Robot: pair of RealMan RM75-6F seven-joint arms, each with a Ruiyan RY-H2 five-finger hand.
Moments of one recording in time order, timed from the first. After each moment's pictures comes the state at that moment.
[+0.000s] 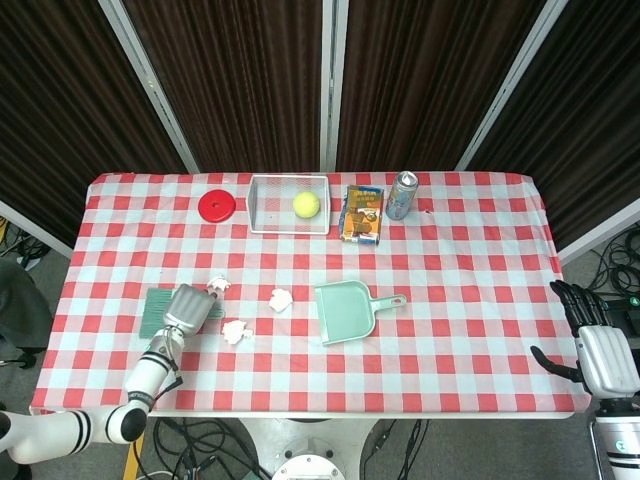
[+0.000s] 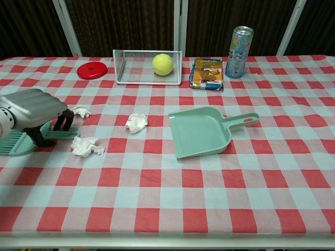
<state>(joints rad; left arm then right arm) -0.67 -1.59 -0.03 -1.39 0.93 0.96 0.82 0.09 -1.05 0.06 -1.65 -1.53 1.46 0.19</state>
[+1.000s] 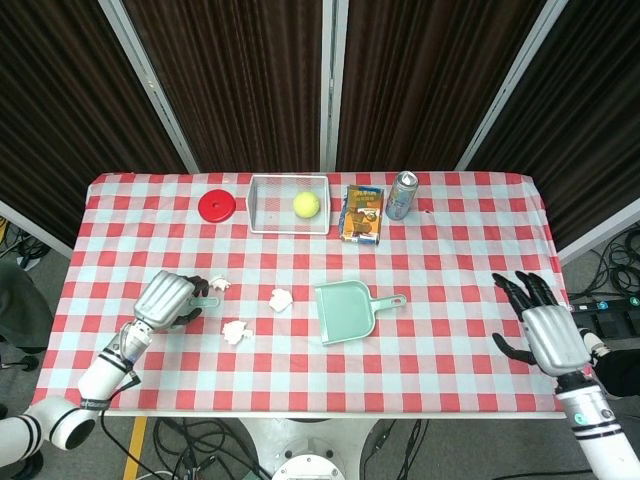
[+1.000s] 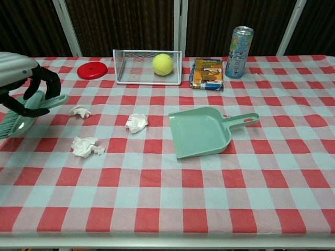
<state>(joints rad) -0.60 -1.42 0.02 -1.31 1.48 1.14 -0.01 0.25 -1.04 0.09 -1.76 -1.53 1.27 0.00</state>
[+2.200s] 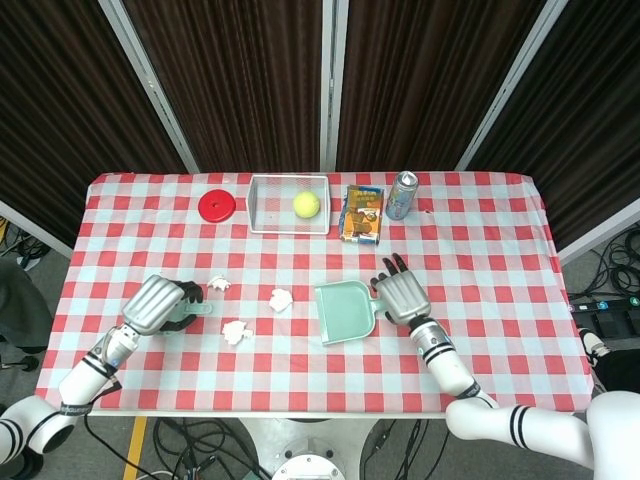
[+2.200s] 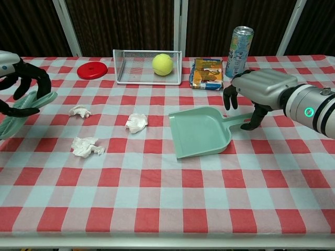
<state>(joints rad) -0.56 -1.40 0.05 -1.25 1.63 1.20 -0.20 0.73 -1.62 0.16 -1.44 -0.98 0.94 -0.73</state>
